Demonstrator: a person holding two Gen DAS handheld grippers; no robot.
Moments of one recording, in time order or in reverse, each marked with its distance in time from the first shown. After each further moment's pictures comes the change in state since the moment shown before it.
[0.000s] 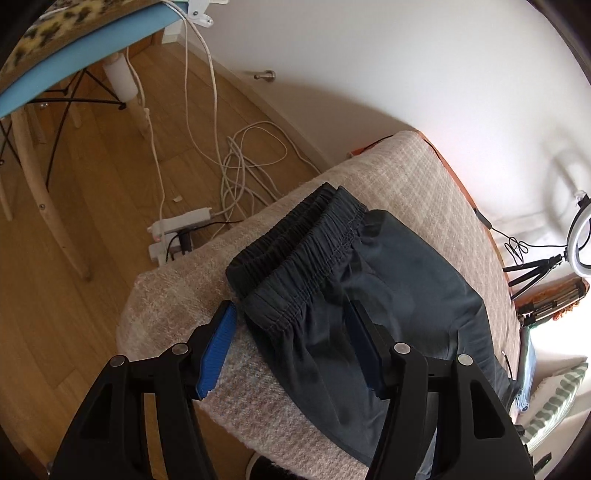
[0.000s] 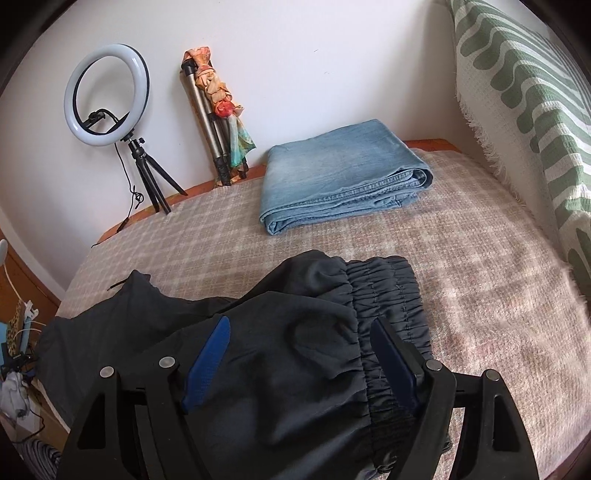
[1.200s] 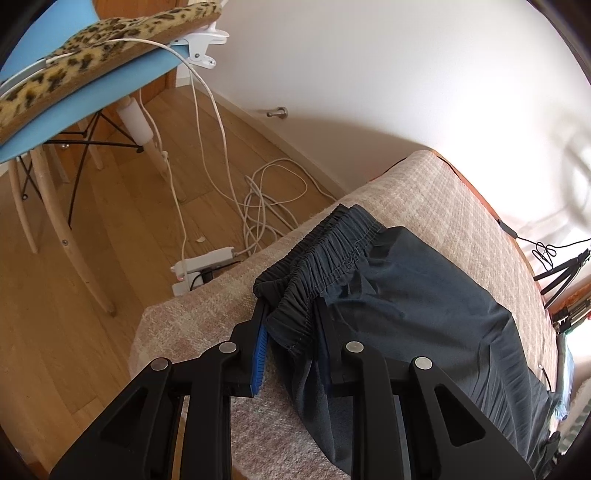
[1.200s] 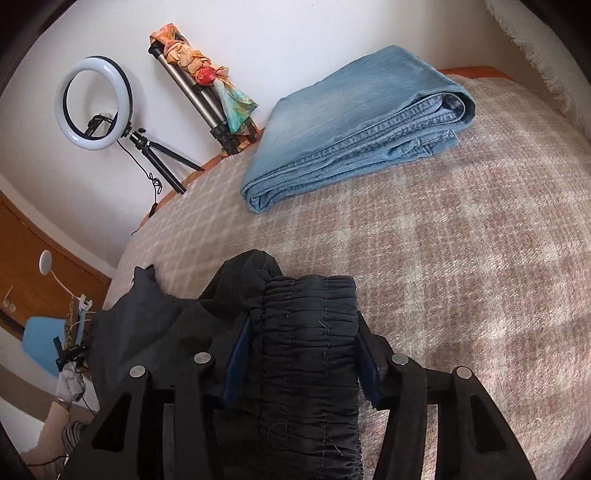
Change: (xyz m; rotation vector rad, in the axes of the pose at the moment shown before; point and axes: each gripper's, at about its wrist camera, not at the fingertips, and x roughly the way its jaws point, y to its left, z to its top) left arm 0.002 -0.018 -0.012 0.064 -0.175 0.128; right arm 0.086 -0.067 0.021 0.040 0.195 0.301
